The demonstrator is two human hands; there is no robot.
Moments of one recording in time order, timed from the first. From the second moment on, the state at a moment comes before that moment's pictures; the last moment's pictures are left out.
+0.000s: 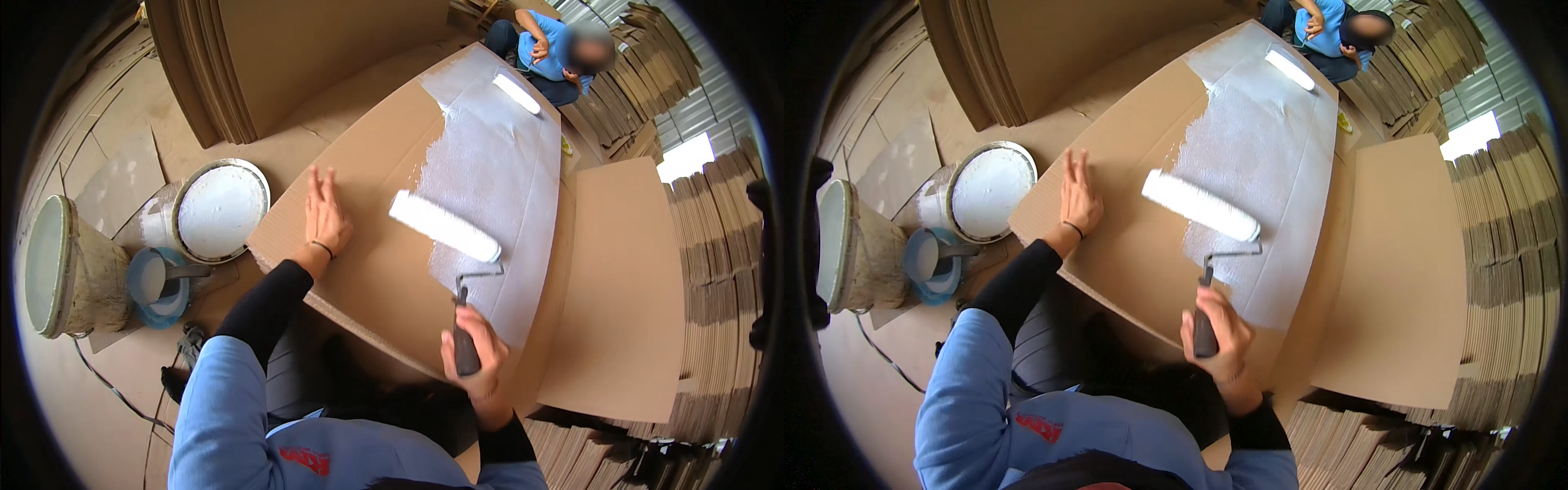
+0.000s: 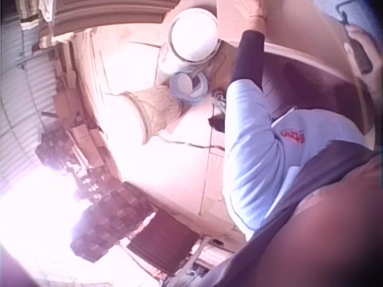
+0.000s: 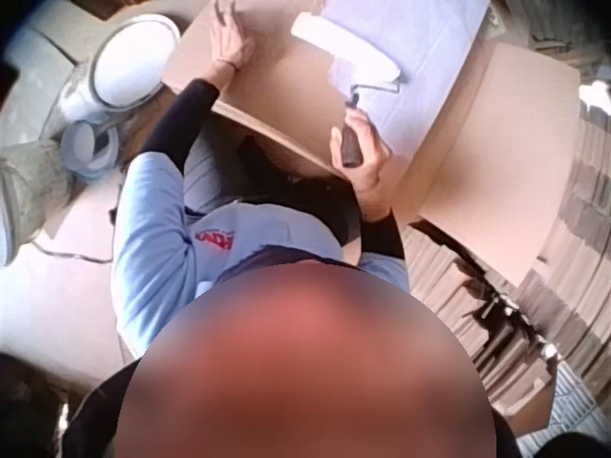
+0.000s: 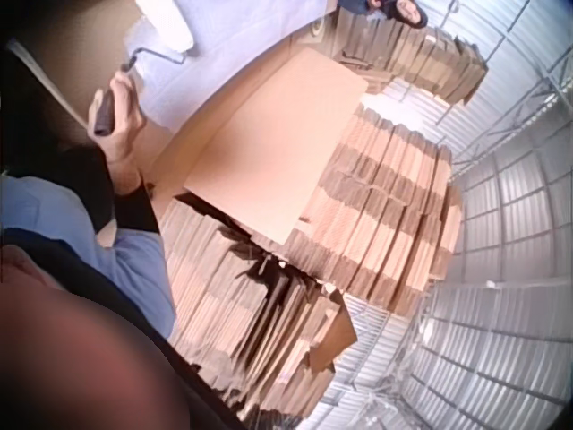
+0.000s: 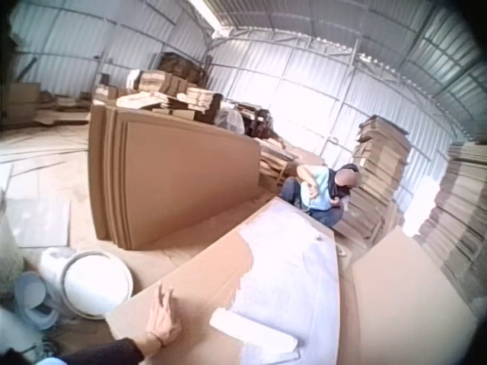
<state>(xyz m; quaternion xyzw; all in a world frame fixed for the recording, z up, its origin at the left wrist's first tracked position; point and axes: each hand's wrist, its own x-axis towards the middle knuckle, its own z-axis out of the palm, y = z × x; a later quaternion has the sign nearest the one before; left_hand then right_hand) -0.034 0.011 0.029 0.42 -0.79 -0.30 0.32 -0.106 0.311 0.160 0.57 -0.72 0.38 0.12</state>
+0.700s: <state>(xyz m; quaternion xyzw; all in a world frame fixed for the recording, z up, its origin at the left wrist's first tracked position) 0.186 0.070 -0.108 0.61 -0.64 -0.32 0.35 -0.261 0.165 0.136 0.54 -0.69 0.46 0.10</state>
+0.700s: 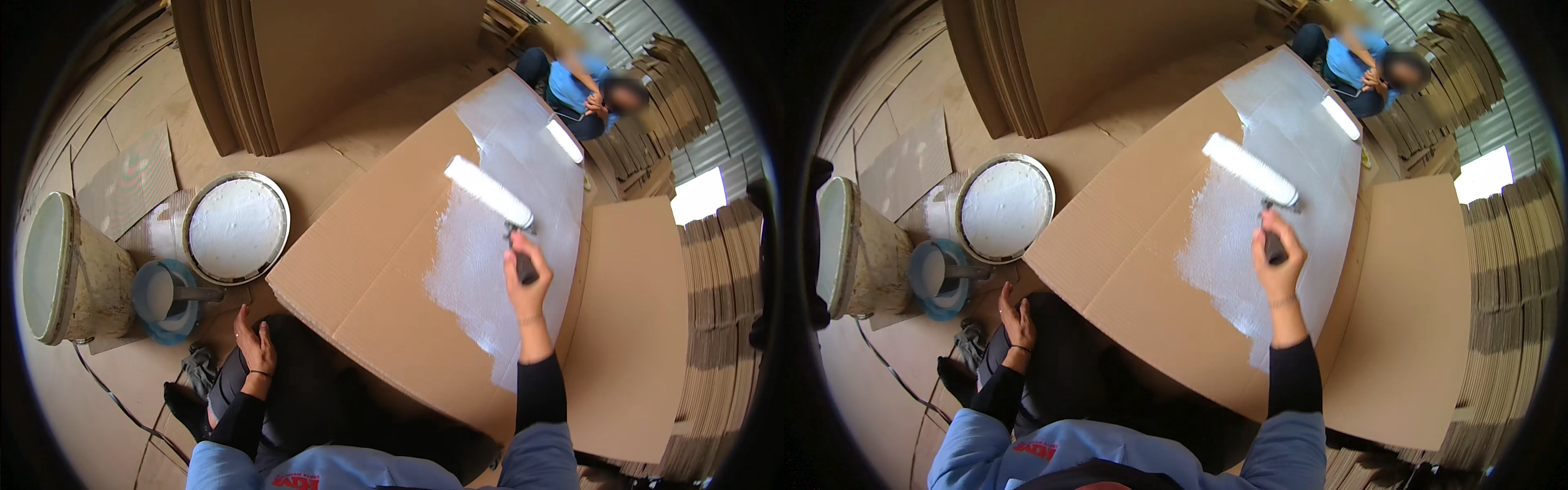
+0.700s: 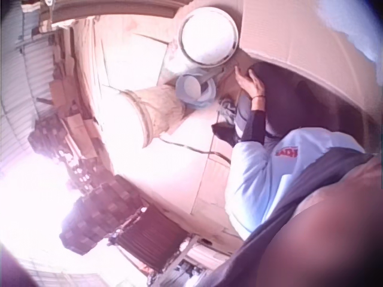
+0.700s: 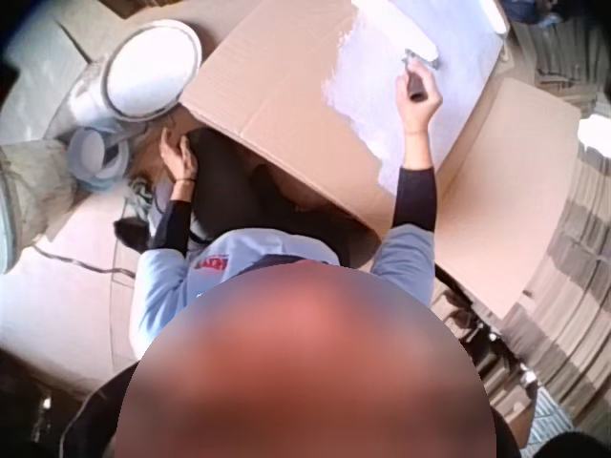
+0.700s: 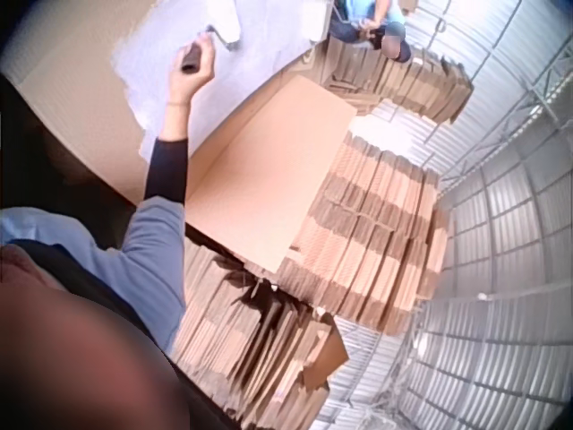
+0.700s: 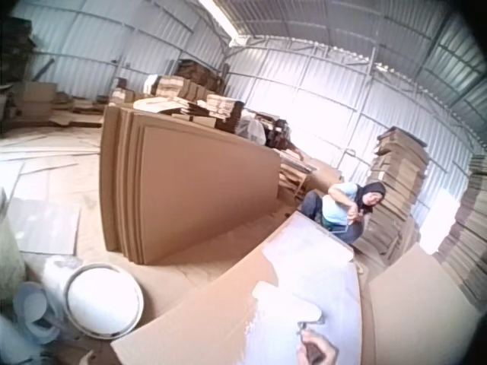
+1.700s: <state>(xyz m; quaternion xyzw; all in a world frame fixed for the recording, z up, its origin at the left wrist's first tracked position) 0.160 0.060 -0.085 0.68 -0.68 -0.24 0.11 -0.249 0.032 0.145 0.68 -0.66 0.24 0.18</state>
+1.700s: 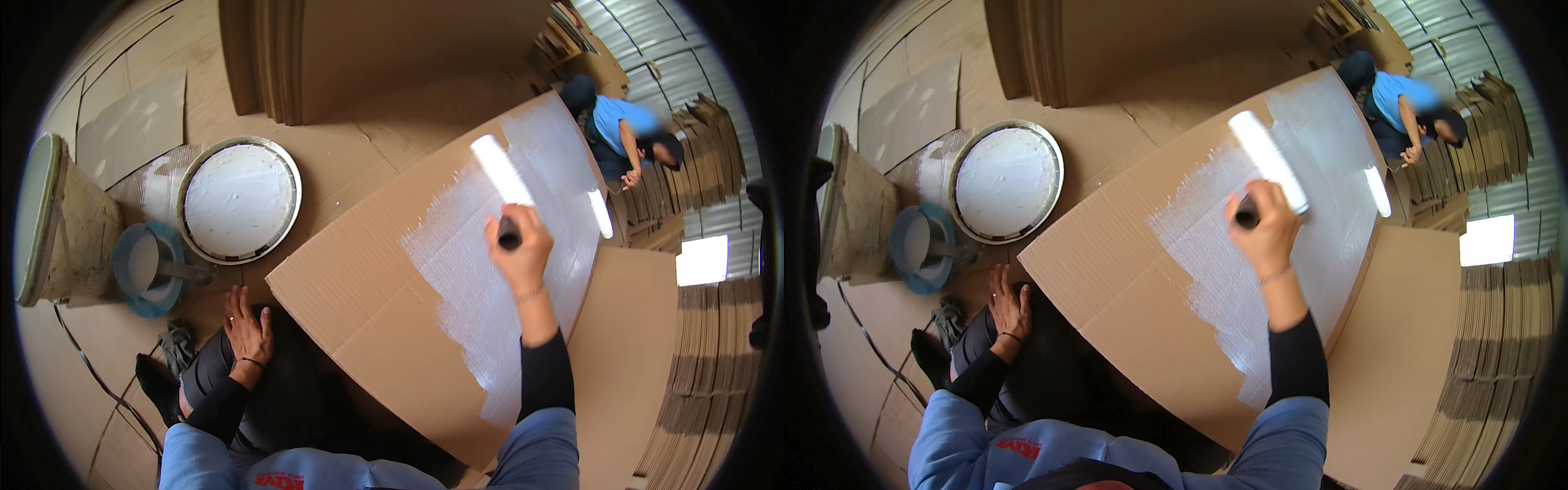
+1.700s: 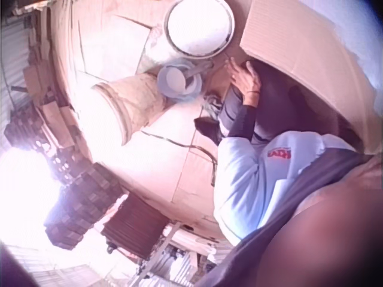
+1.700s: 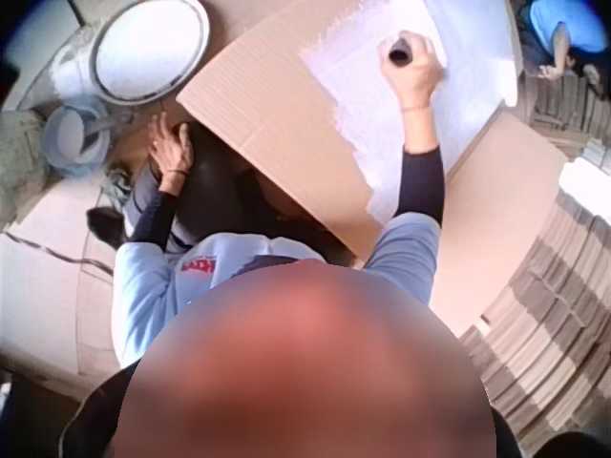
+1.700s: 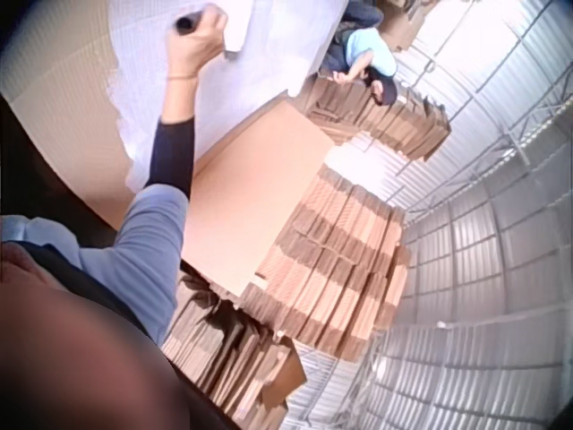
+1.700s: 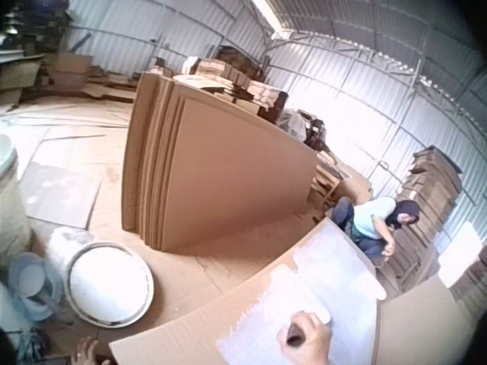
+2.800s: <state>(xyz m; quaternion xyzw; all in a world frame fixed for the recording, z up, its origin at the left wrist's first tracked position) 0.159 0.059 -0.083 0.69 -0.67 -0.26 0.09 -0.331 -0.070 0.112 0.66 -0.70 0.20 0.18</state>
